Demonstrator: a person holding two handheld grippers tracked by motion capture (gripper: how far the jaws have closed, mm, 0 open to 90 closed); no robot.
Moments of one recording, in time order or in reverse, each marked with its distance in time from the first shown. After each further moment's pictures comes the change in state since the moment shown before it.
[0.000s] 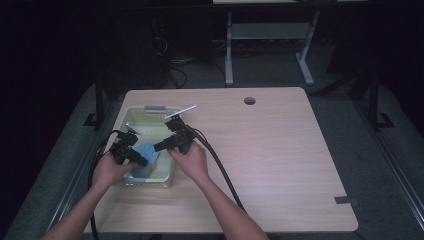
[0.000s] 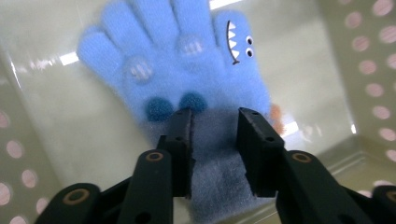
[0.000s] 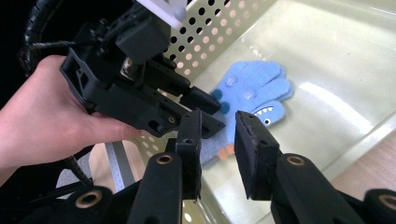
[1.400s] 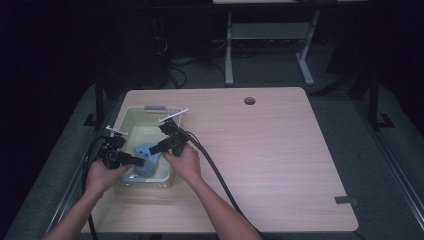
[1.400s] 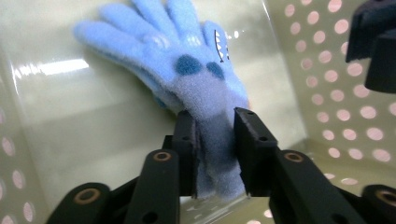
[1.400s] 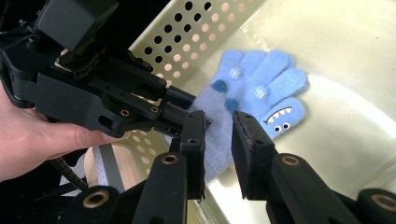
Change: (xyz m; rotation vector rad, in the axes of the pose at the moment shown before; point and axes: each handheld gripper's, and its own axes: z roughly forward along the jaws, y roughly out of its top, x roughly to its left) left arm 0.014 -0.027 -0.010 -0.147 -0.171 -0.133; right arm 0.001 0.000 0.026 0.037 0.002 0.025
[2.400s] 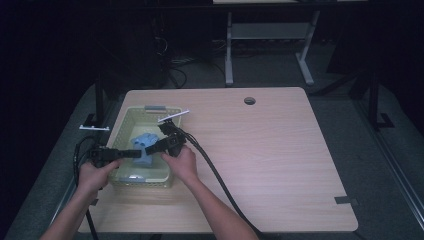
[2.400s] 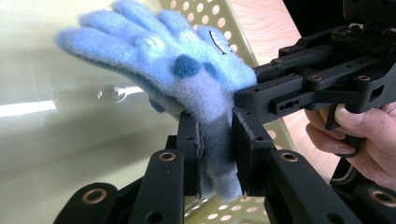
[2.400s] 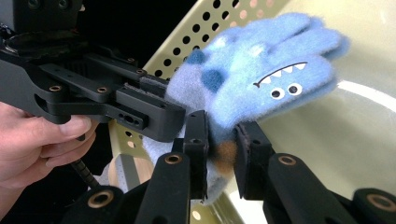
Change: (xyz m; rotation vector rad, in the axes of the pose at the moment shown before) left arm 0.015 -0.011 -0.030 -0.220 -0.313 -0.032; right arm -0.003 -0.001 0.009 -0.030 0.086 0.049
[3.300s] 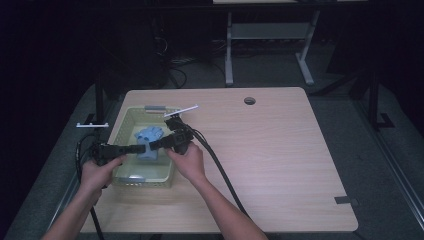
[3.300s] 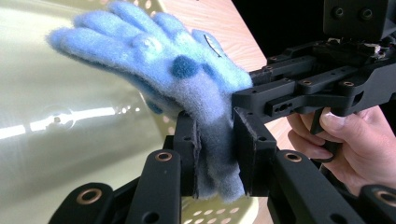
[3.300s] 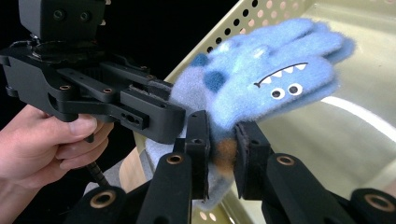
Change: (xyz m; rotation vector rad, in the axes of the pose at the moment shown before) left arm -0.024 0.005 -0.004 -0.084 -0.104 0.024; right arm 0.015 0.000 -0.039 -0.075 -0.005 -0.048
